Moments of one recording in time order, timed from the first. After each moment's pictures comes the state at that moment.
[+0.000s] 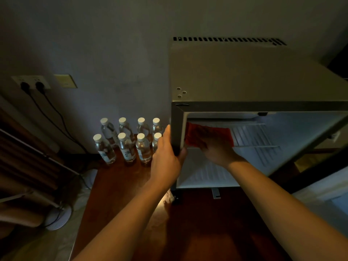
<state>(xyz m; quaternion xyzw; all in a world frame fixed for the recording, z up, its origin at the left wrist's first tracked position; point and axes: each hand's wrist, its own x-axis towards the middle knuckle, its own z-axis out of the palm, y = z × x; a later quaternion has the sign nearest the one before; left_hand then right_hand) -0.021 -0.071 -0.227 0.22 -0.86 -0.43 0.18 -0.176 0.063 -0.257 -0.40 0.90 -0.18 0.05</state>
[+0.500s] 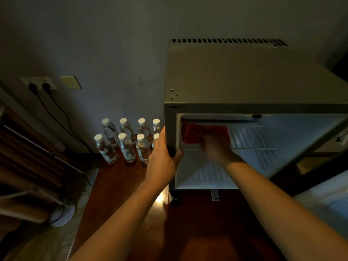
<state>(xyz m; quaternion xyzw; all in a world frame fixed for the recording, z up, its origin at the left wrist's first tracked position) -0.019 -0.068 -0.224 0.22 -0.85 -0.45 0.18 -0.182 0.062 -0.253 -0.39 0.90 -0.19 0.02</state>
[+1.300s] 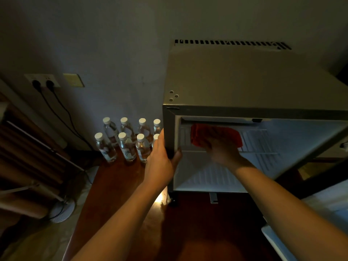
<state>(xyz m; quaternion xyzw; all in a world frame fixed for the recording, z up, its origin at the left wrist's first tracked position) -0.021 -0.067 -0.229 0.22 -0.84 -0.45 0.19 -0.205 0.082 -0.259 -0.39 0.92 -0.10 0.03</state>
